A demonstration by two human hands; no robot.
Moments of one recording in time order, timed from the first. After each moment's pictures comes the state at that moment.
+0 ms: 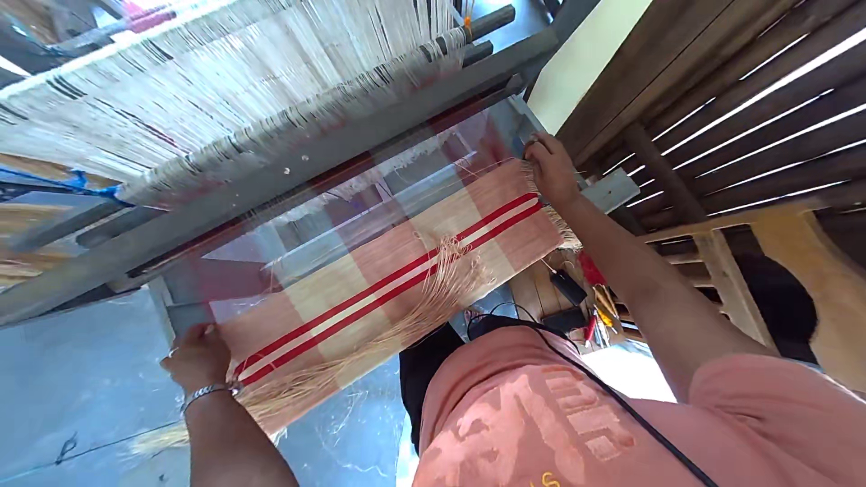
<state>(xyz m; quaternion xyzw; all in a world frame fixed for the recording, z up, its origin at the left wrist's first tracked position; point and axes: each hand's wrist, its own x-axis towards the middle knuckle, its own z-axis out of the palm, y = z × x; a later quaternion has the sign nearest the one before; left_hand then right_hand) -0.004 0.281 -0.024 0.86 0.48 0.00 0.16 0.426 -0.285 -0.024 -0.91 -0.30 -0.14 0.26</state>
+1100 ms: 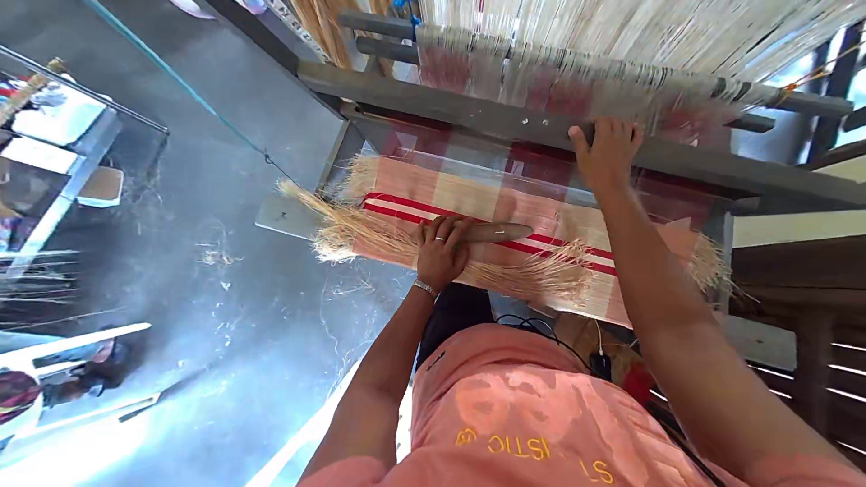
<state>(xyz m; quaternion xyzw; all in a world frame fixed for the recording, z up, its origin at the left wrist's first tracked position) 0.004 0.051 -0.101 0.92 0.30 0.23 0.11 0.359 -0.004 0.040 -0.89 -0.43 -0.01 0.17</state>
